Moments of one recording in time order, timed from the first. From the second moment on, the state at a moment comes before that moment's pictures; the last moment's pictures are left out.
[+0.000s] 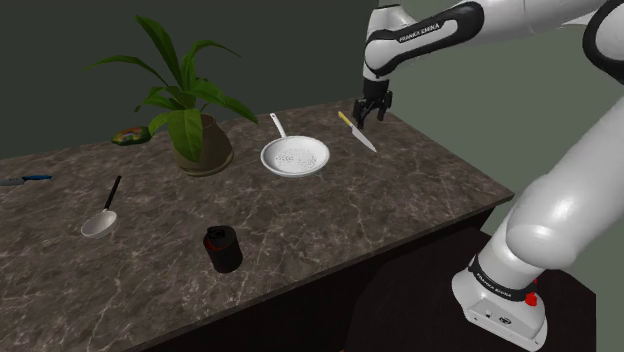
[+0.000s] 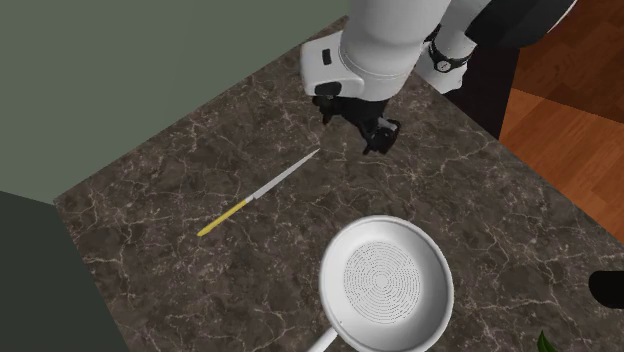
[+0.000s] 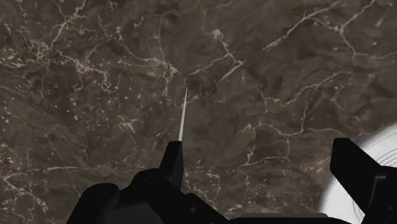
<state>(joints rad) -0.09 -0.10 -0.18 -2.12 -0.08 2.04 0.02</state>
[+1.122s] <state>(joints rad) -0.23 0.51 -0.24 -1.56 0.13 2.07 -0.05</state>
